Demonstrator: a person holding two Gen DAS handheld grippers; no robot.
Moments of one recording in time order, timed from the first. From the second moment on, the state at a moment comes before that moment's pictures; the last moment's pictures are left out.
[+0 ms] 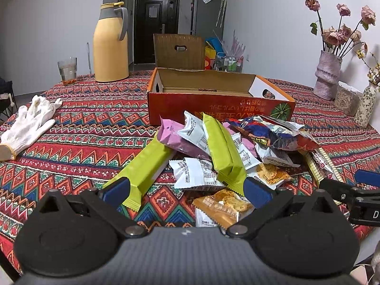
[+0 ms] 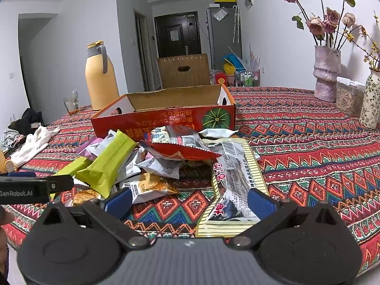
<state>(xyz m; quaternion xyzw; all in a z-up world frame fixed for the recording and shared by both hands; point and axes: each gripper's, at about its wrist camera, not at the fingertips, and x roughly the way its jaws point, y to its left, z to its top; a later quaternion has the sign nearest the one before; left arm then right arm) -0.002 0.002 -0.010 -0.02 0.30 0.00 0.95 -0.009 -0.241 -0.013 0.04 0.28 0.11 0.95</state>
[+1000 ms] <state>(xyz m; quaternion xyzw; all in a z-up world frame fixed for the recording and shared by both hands) -0.002 0.003 -0.012 -0.03 0.30 0.00 0.95 -0.010 -0.241 -0.014 0.04 0.29 0.11 0.95</state>
